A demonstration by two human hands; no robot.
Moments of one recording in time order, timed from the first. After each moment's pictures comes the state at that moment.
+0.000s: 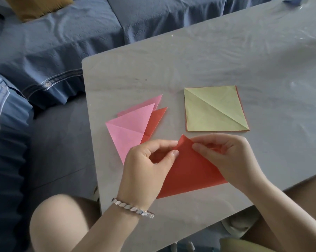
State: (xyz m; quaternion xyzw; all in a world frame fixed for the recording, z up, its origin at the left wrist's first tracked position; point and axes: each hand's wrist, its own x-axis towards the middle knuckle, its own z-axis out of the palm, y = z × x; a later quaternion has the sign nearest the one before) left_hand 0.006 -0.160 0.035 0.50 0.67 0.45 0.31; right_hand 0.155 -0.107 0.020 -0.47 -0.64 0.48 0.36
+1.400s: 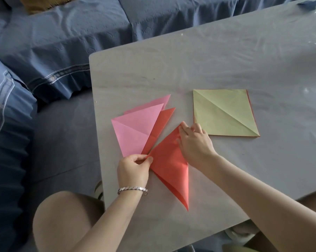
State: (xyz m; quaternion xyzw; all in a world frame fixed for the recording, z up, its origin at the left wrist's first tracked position) left_hand -0.041 -0.145 -0.061 0.25 0.82 0.41 0.31; right_hand 0.091 -0.040 -0.071 -0.47 -0.88 0.08 -0.04
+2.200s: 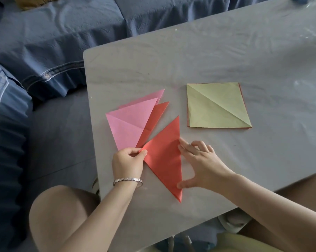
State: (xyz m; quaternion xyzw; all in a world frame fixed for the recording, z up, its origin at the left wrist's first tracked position) left_hand -0.039 -0.147 -0.060 0.24 0.83 0.41 0.30; right_hand 0.147 -0.093 -0.060 -0.38 -0.90 0.20 -0.10
